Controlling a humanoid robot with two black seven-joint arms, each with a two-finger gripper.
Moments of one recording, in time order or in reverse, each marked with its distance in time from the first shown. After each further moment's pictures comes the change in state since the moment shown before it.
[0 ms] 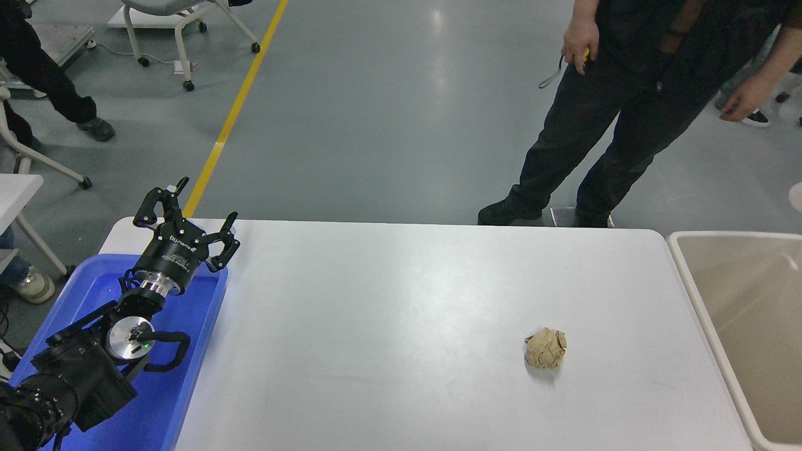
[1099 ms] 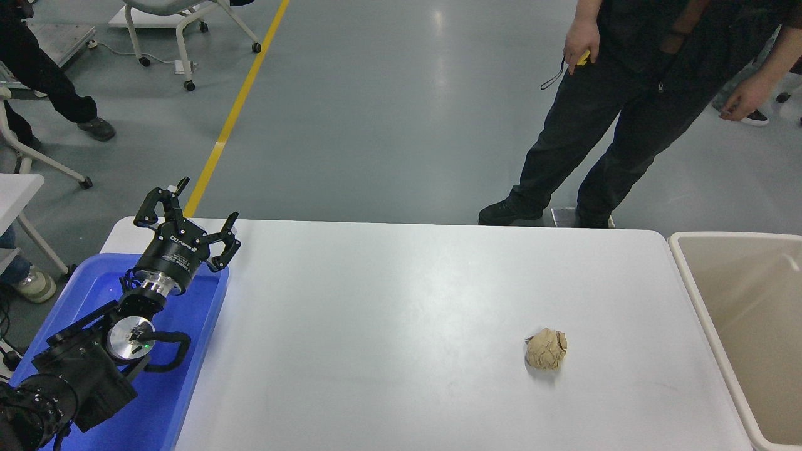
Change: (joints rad) left arm 0.000 0.000 0.000 0.000 0.000 0.000 0.000; right arm -0.340 0.229 0.165 -0.067 0.122 -0.148 -0.274
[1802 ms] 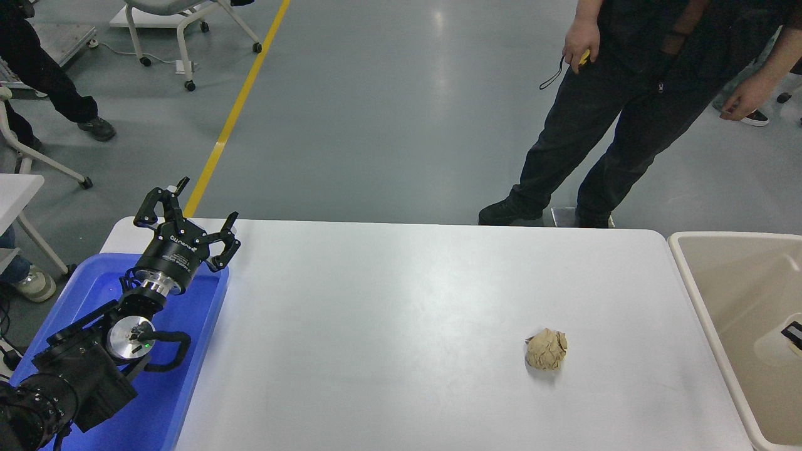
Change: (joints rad) left arm 0.000 0.000 0.000 0.000 0.000 0.000 0.000; right arm -0.049 0.063 0.037 0.002 0.001 -0.025 0.000
